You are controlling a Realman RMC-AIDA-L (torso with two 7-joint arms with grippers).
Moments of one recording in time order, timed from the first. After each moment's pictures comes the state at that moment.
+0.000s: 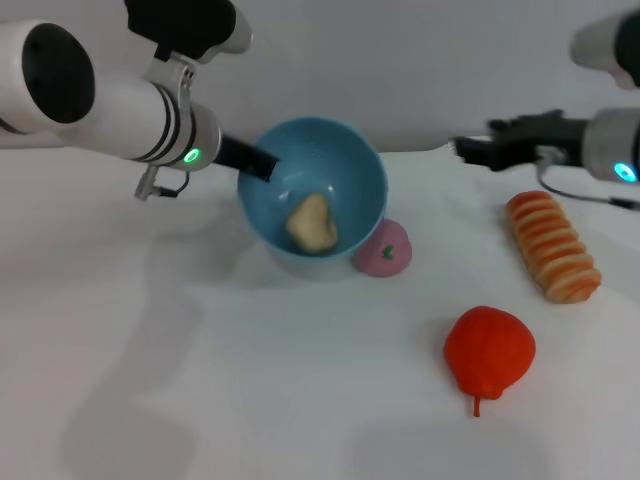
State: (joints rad) left arm -0.91 -2.07 -1.69 -0.69 2.54 -0.70 0.49; right arm 0.55 2.08 -1.25 -0.99 -2.17 -0.76 2.19
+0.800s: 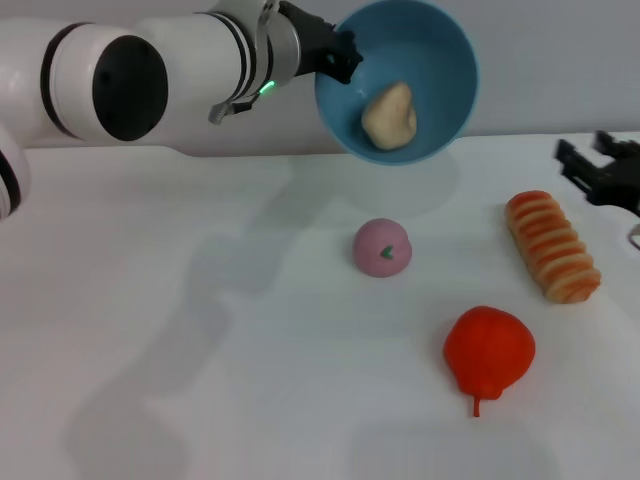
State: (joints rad) left arm -0.92 -2.07 -1.43 -0.80 2.48 -0.32 0.49; right arm 0.26 2.08 -1.27 -0.75 -0.98 -0.70 1.09
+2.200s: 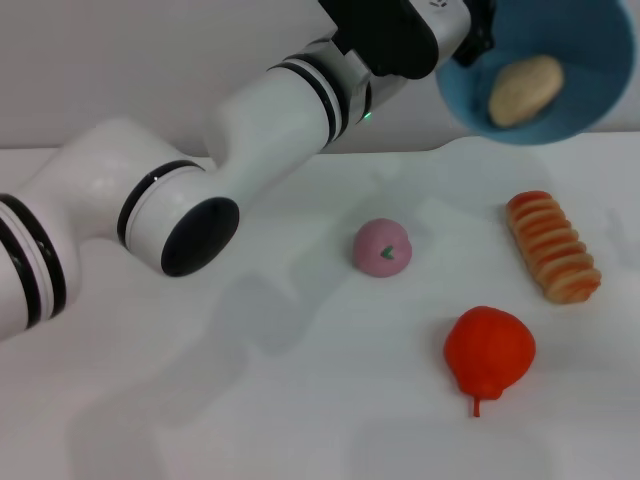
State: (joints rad) left arm -0.89 -2.08 -1.00 -0.80 2.49 0.30 0.50; right arm 0.28 2.07 -1.08 -0.44 -0.66 -0.90 0.69
